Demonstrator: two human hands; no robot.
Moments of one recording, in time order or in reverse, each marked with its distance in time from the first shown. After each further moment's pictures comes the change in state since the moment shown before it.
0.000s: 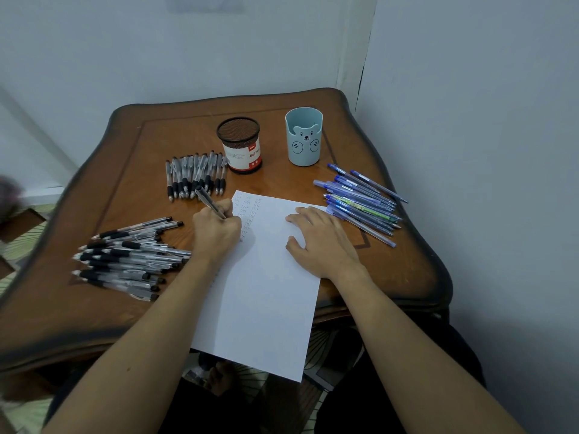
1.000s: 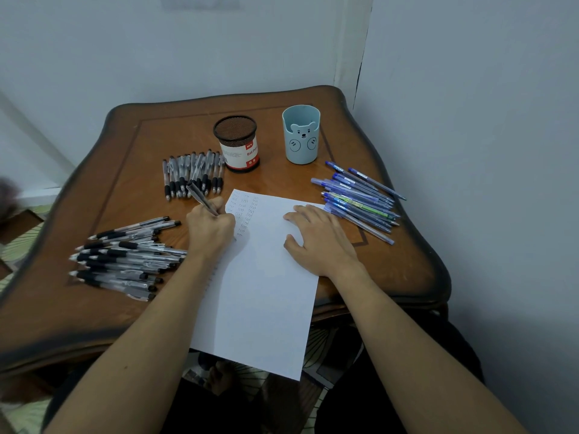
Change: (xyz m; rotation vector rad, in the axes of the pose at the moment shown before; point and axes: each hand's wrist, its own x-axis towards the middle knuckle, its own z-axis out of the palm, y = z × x) left_hand -0.001 0.014 -0.006 0.023 0.063 -0.061; right_hand 0.001 0.000 -0.001 0.007 -0.003 -0.003
